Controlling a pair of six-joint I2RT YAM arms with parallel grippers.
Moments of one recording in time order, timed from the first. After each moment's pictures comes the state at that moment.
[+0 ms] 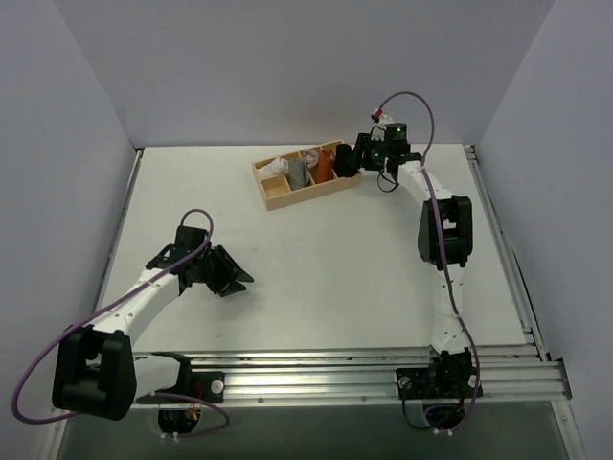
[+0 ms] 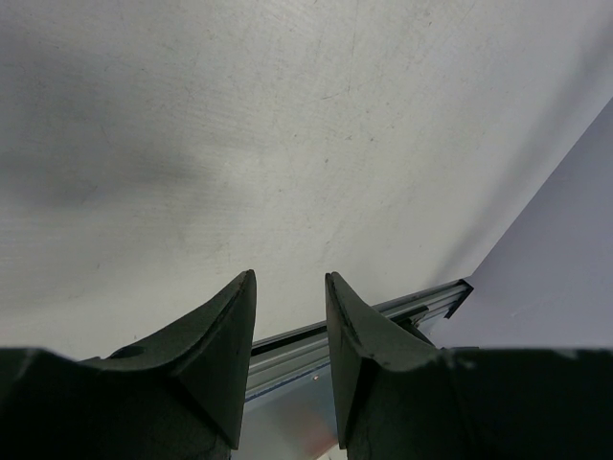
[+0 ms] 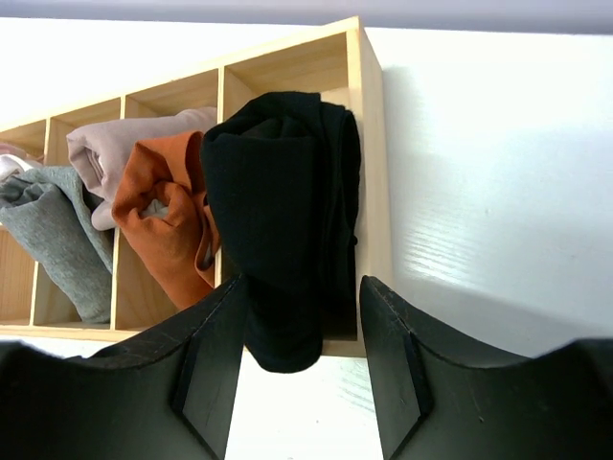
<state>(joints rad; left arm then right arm) -0.22 1.22 0.67 -0.47 0.40 -0.96 0.14 2.41 2.00 -0.15 -0.37 0.24</state>
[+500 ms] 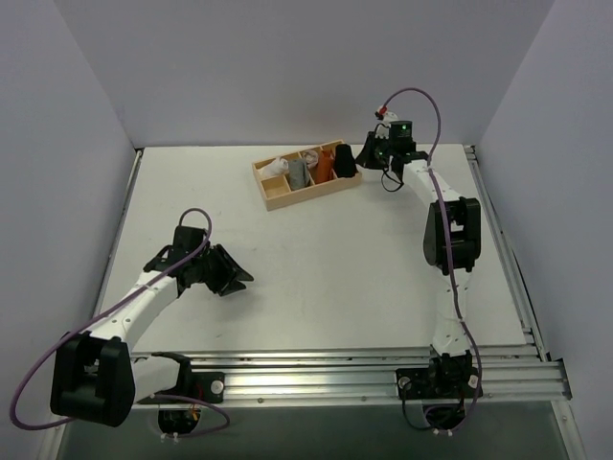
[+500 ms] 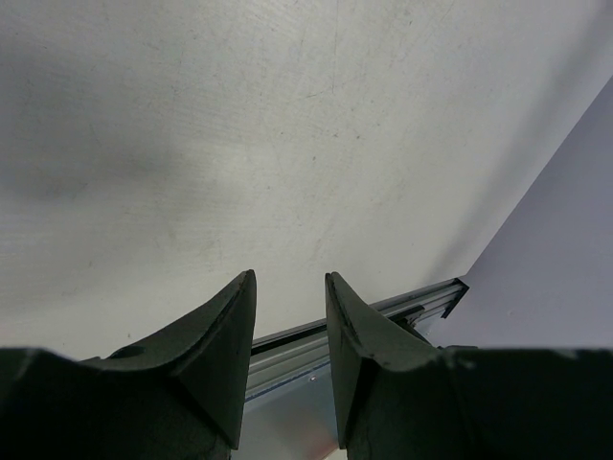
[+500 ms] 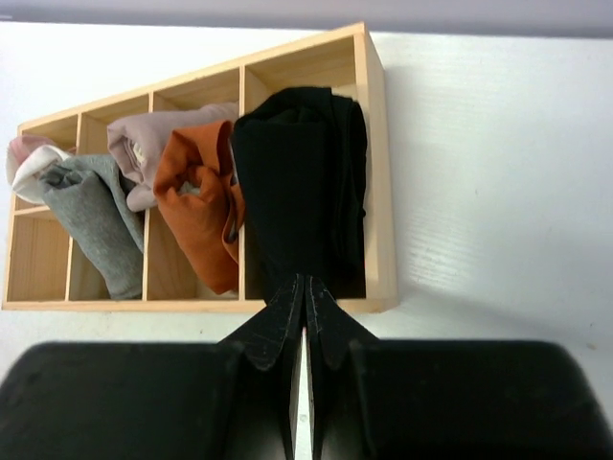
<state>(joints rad) -0.22 1.19 0.67 -0.47 0.40 -0.96 0.14 2.31 1.93 -0.17 -0.36 0.23</state>
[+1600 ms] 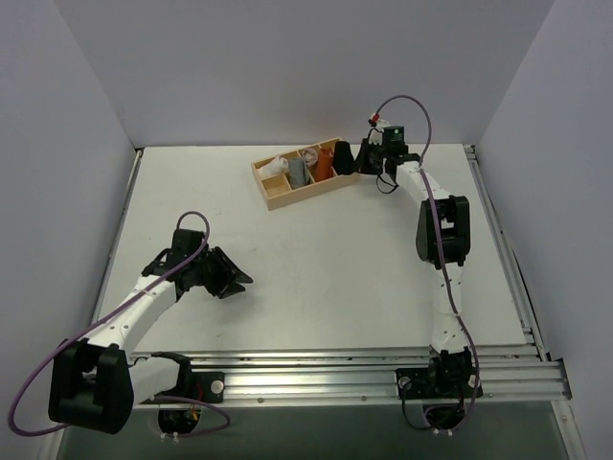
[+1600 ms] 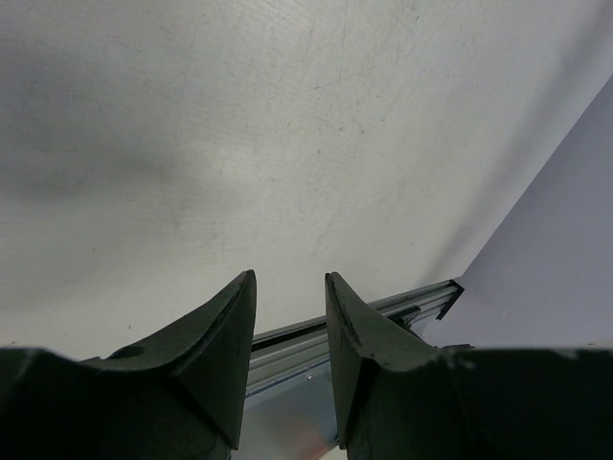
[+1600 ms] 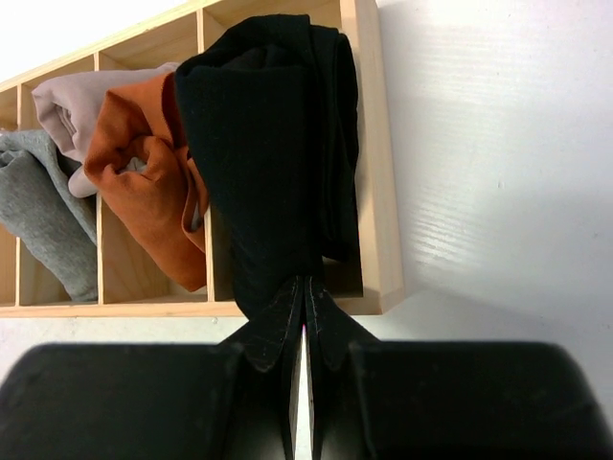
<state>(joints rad) -0.22 1.15 0.65 -0.48 0.40 -0.99 0.15 2.43 2.01 -0.21 -0.38 0.23</state>
